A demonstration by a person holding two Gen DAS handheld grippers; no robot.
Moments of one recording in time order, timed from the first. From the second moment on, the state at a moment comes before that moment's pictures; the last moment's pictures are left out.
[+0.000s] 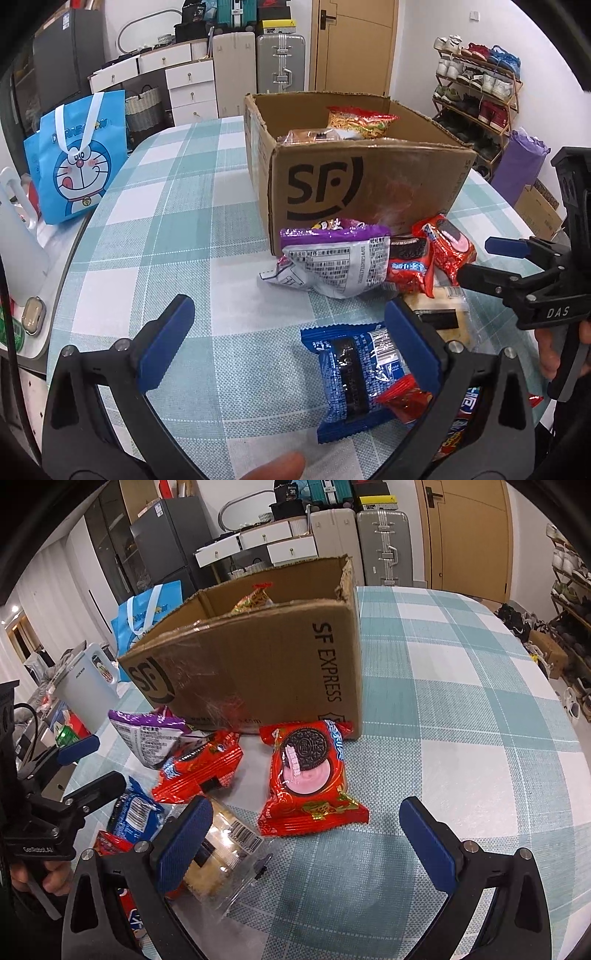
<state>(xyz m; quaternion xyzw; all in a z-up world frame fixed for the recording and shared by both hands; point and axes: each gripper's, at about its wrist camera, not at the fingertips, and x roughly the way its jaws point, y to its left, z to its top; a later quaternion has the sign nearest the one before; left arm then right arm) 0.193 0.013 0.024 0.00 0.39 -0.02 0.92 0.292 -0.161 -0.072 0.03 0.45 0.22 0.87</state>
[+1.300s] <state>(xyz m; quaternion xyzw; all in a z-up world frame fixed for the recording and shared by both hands) 0.199 0.012 0.011 0.00 0.41 -0.02 0.91 0.312 -0.134 -0.090 -0.04 0.46 0.15 0.87</state>
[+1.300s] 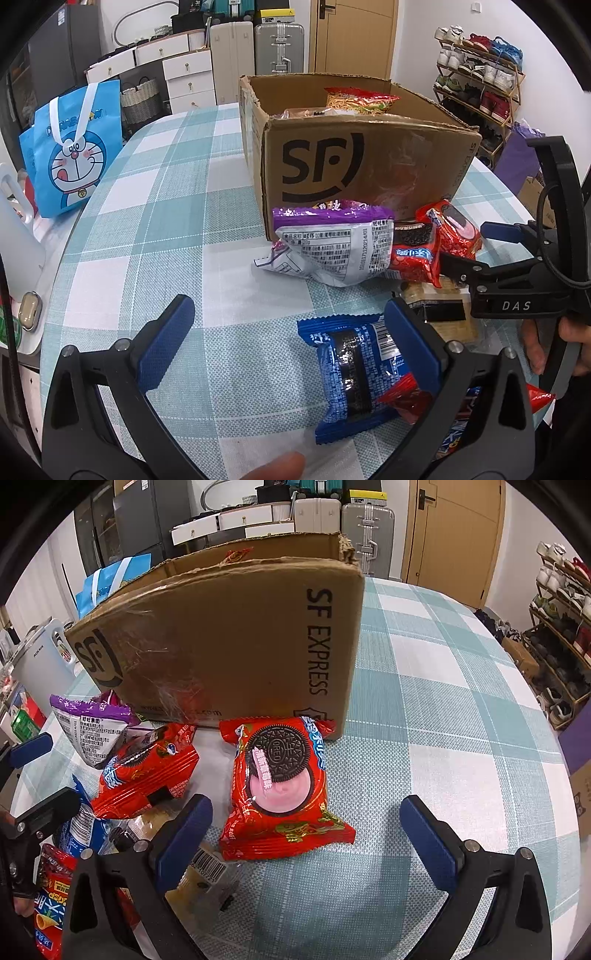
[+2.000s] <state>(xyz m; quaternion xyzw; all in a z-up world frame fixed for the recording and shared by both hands) 0.203 0.017 0.007 -0.01 0.42 -0.02 0.91 0.298 -0.134 -0.080 -0.05 0.43 0.19 0.88</state>
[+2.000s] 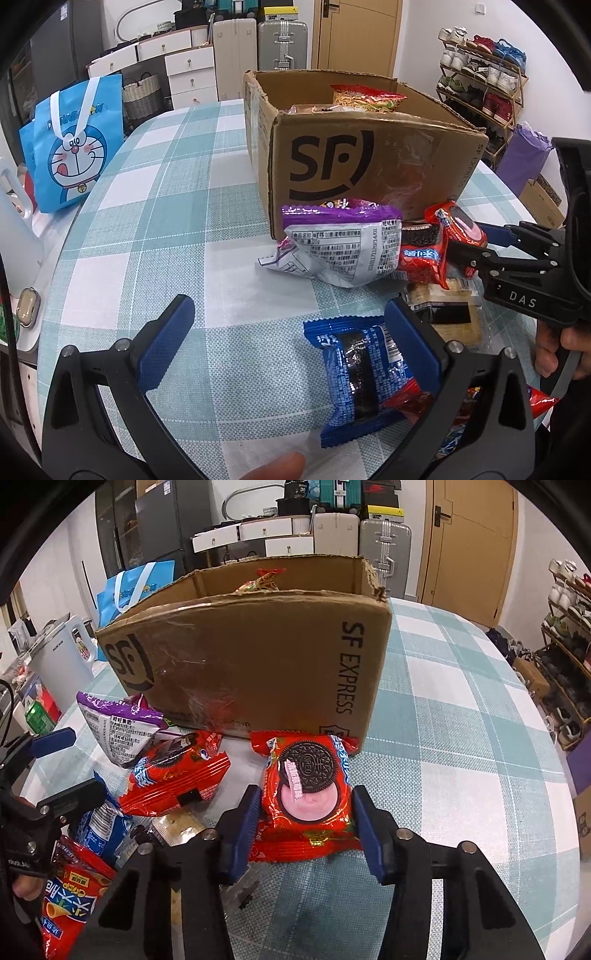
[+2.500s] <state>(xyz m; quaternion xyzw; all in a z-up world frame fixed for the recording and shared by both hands) 0.218 0.015 0.010 -0.01 0.41 -0.01 0.91 0.290 -0.152 -0.049 0.00 0.39 0.21 0.90</state>
